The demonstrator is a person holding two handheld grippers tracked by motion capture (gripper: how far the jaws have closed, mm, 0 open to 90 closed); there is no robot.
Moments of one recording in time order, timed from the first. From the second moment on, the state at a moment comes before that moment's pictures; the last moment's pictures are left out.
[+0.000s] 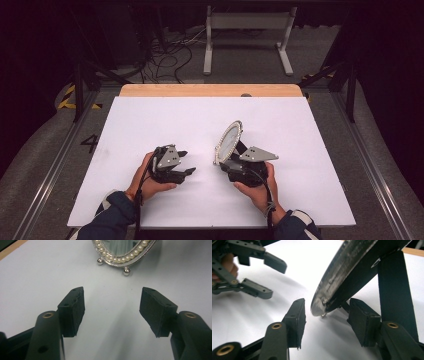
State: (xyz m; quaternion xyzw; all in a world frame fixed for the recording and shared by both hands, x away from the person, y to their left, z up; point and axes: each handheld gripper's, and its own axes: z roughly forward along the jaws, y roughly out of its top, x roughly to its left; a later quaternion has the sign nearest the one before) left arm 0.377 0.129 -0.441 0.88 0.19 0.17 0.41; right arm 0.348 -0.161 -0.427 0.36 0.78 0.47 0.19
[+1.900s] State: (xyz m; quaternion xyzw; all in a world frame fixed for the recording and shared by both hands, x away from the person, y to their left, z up) left arm 0.372 0.129 -0.436 0.88 0.18 0.17 0.41; right arm 0.359 -0.180 -0.424 0.37 0.79 0.48 0.12
